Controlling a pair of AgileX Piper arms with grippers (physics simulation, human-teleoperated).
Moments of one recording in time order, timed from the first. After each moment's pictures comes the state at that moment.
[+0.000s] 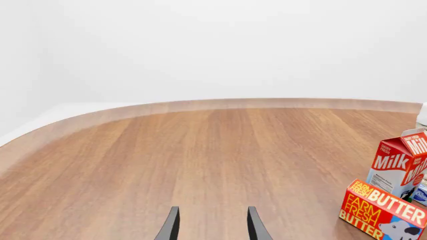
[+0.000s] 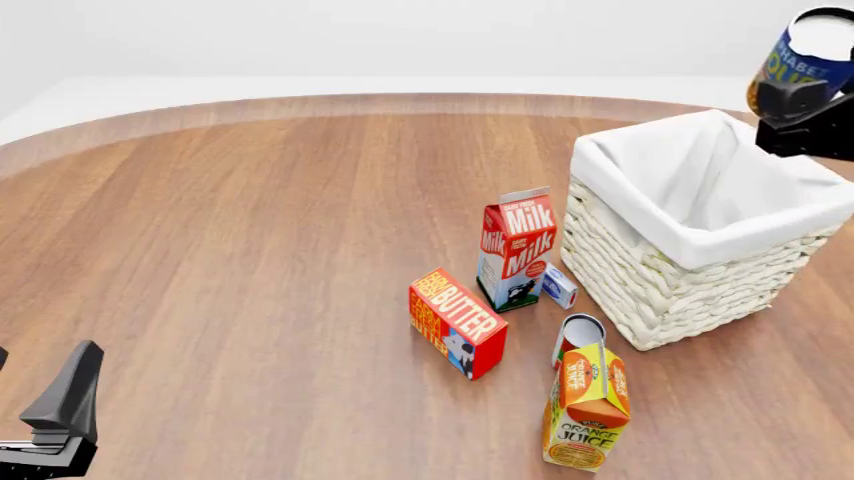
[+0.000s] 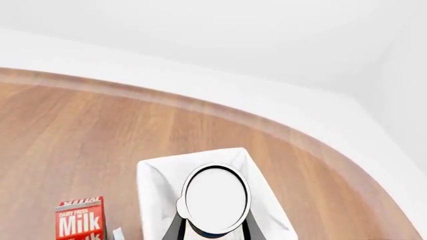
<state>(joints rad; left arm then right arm) 0.00 0.00 0.00 0.00 0.00 -0.05 1.00 -0.90 0.13 -0.22</state>
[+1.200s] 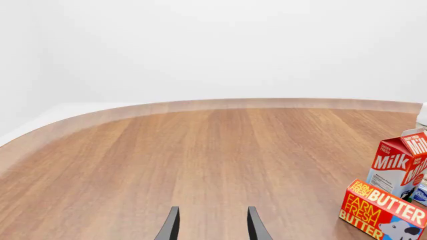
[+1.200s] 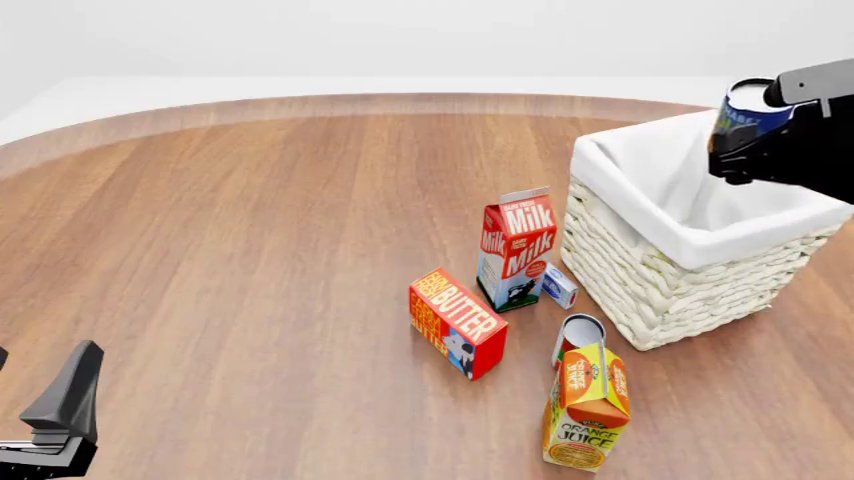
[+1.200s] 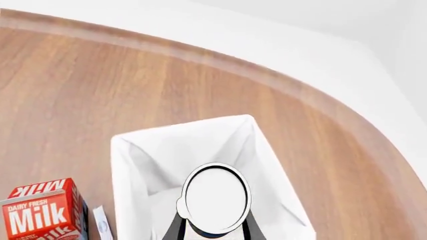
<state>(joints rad) 0.00 0.00 0.00 0.00 0.00 -0.09 1.27 -0.95 0.14 -0.24</state>
